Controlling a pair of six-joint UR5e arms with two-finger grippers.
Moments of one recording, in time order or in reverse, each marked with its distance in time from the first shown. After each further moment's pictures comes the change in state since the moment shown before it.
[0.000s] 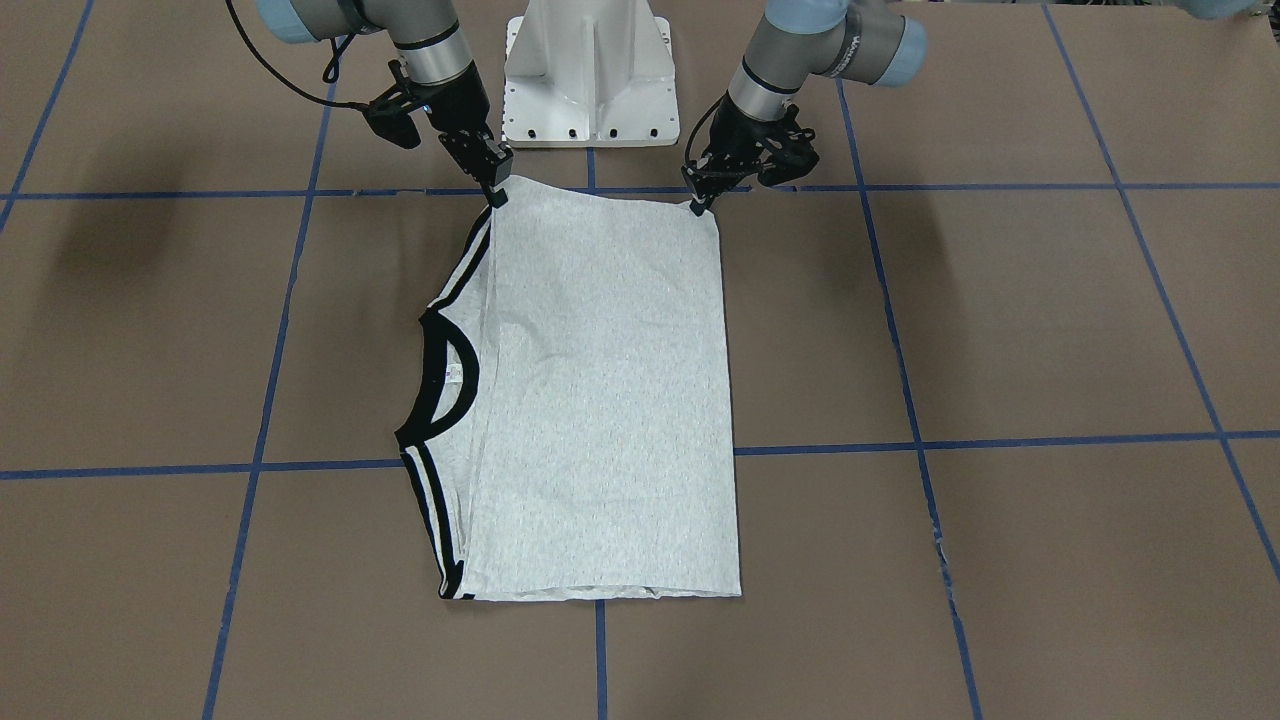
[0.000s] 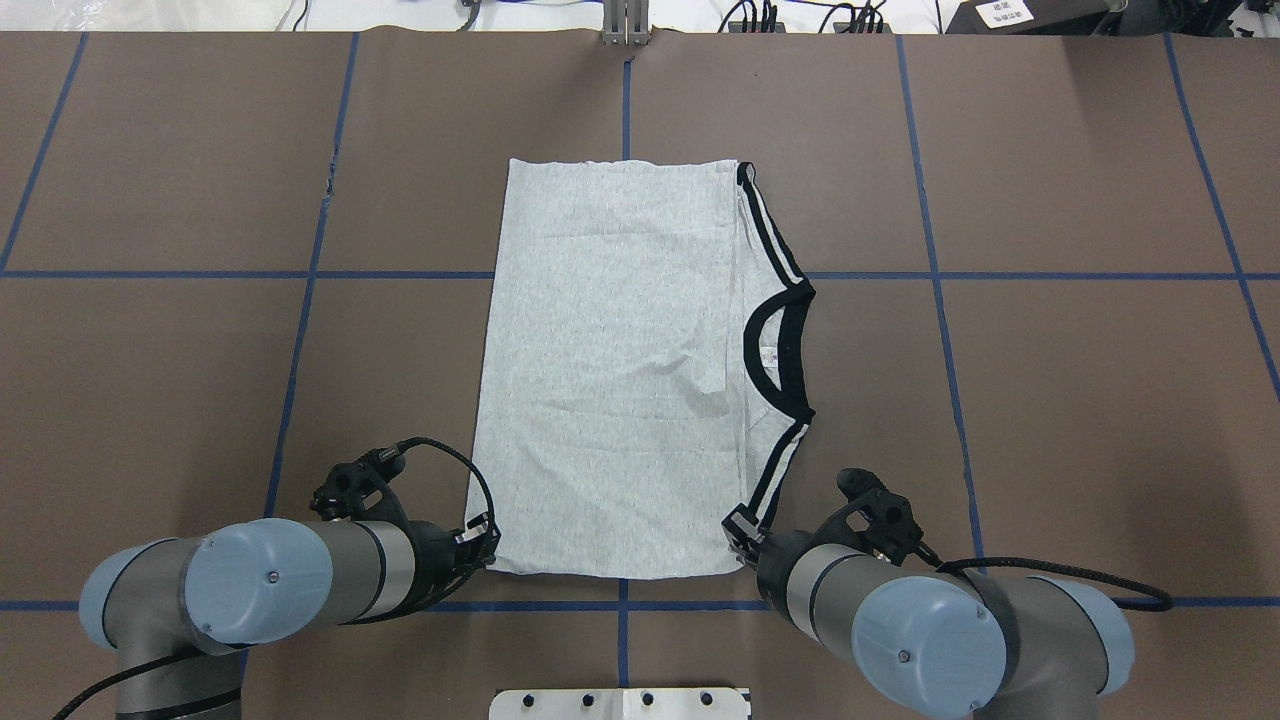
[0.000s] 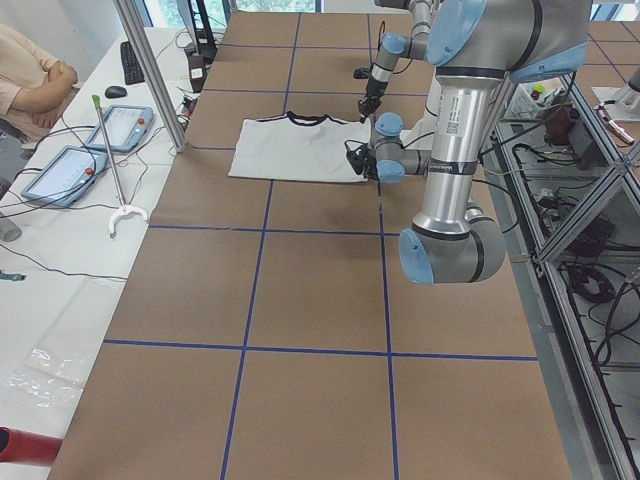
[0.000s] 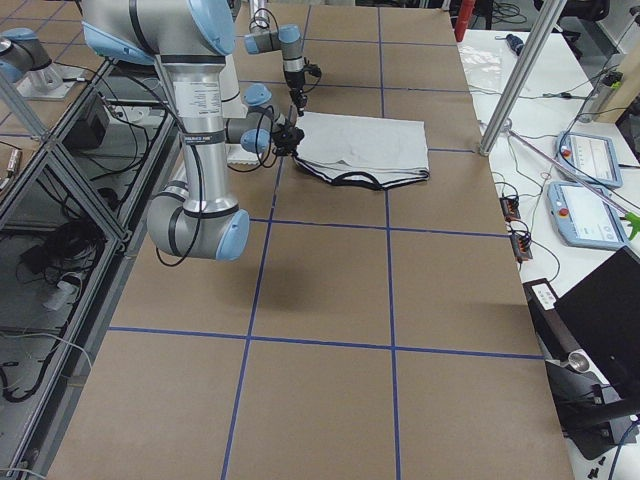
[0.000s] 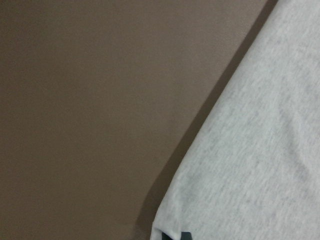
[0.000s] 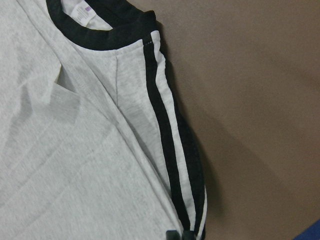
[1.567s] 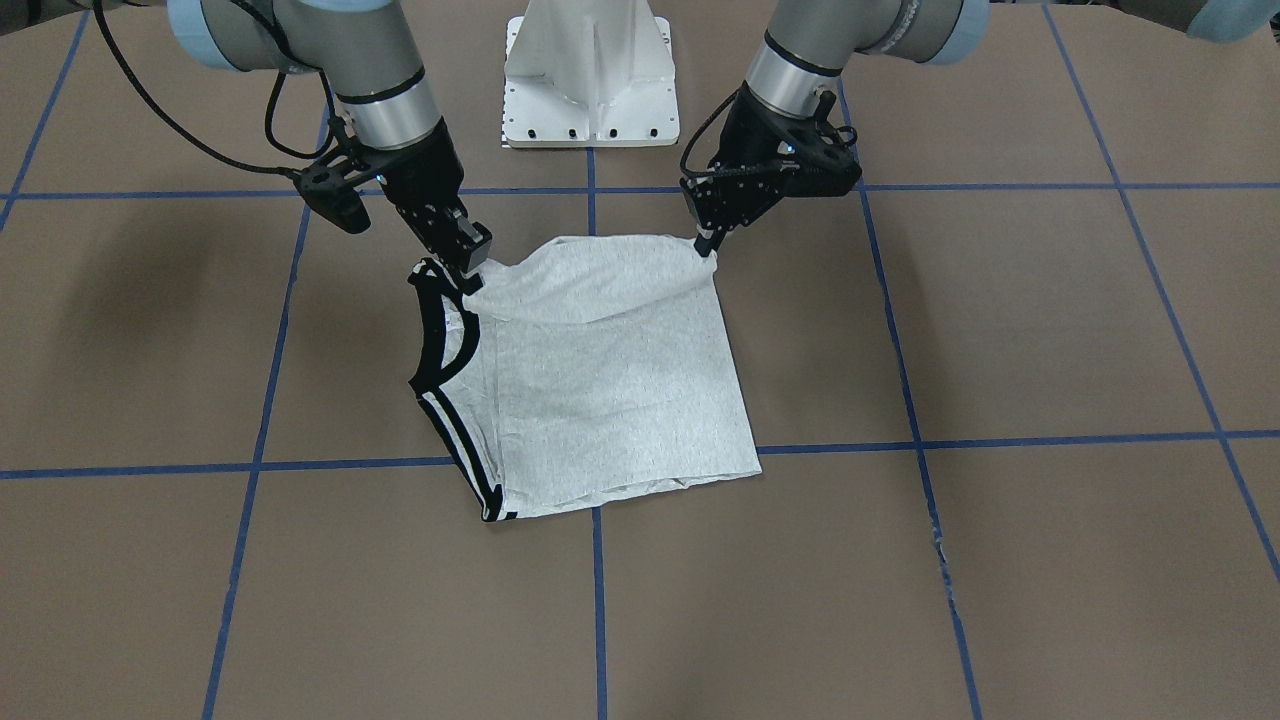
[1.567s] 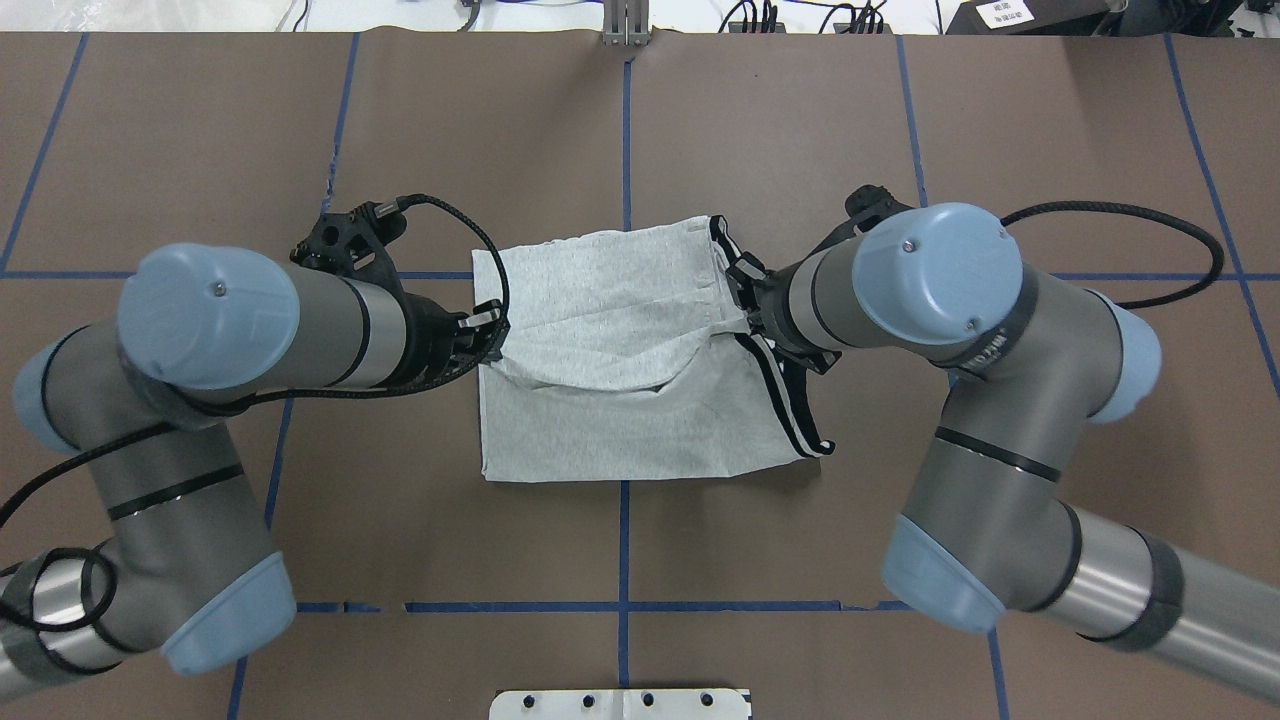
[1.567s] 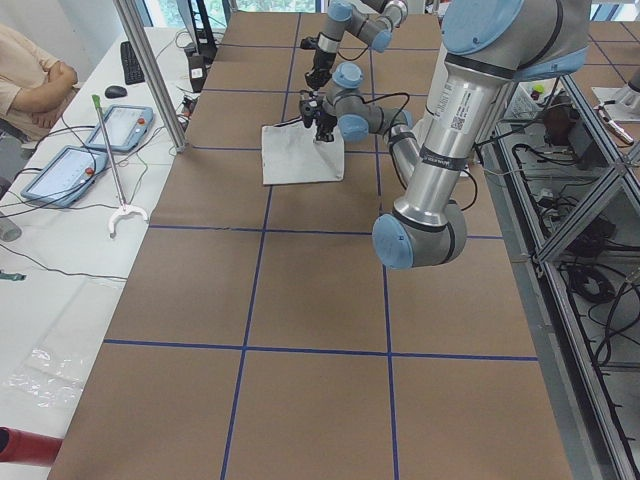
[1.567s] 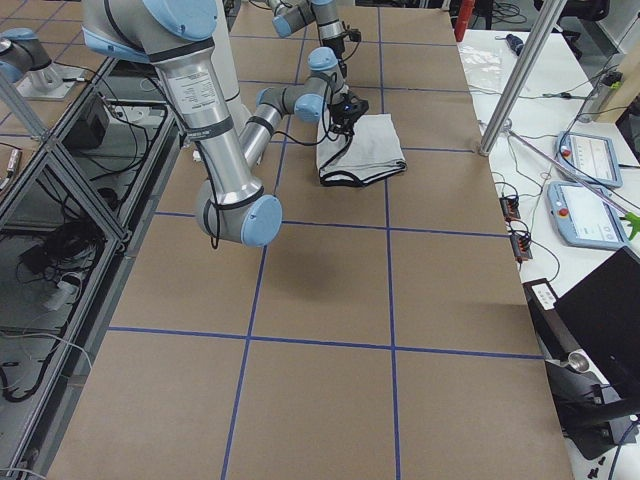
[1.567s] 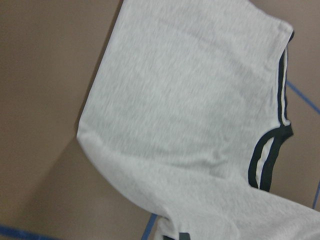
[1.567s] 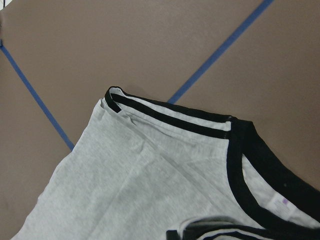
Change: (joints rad) left arm -0.349 -0.217 0.000 0.212 -0.146 0.360; right arm 0.453 0.292 -0.140 -0.218 0.338 -0.300
